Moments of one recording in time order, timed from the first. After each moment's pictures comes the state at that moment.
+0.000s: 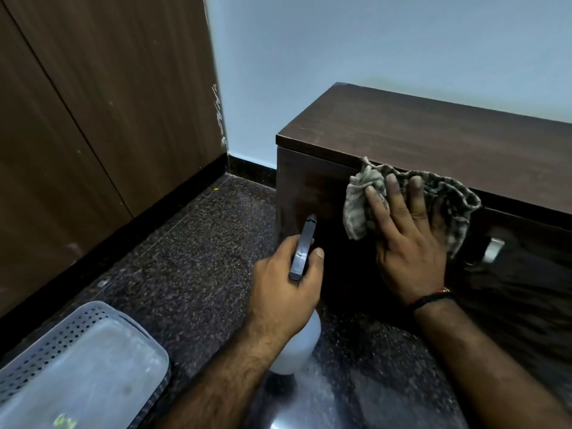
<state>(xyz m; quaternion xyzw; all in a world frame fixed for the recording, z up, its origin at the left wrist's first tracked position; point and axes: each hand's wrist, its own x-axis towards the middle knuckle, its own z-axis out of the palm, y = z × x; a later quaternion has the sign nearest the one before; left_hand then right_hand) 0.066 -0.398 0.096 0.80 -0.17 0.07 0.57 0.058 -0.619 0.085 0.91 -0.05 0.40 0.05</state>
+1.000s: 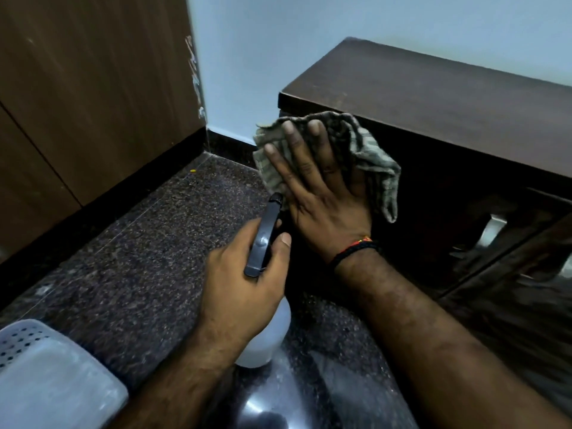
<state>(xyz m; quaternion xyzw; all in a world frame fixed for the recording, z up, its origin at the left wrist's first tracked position) 0.135 -0.374 0.055 0.79 -0.17 0.10 0.58 0.181 -0.541 0.066 0.90 0.02 0.40 0.18</state>
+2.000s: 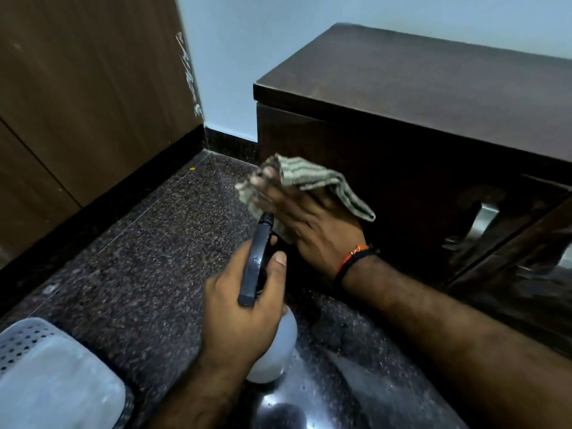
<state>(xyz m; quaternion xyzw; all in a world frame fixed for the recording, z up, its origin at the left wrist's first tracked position) 0.106 -0.388 0.038 0.79 -0.13 0.09 0.60 0.156 -0.559 0.052 0.96 0.17 0.20 0.14</state>
